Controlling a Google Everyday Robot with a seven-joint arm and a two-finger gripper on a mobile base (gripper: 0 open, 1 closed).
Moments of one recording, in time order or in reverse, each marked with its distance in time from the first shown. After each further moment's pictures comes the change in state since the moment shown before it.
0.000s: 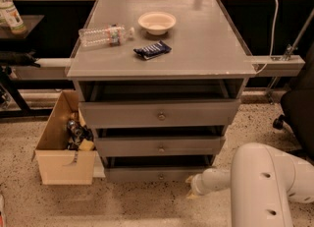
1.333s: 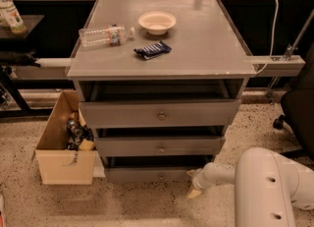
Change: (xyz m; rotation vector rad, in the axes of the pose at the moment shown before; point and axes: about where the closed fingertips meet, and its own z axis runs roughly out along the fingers) arm 0.010 -0.024 0.000 0.003 -0.015 0.036
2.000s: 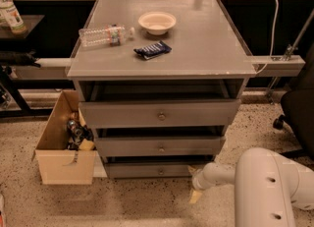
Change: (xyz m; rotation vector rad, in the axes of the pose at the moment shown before) arm 0.000 0.000 0.000 0.000 0.000 0.000
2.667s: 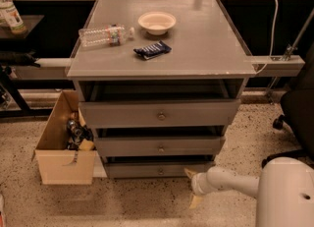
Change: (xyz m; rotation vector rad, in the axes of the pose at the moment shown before) arm -0.033 0.024 -0.026 -0.006 -0.106 -0.112
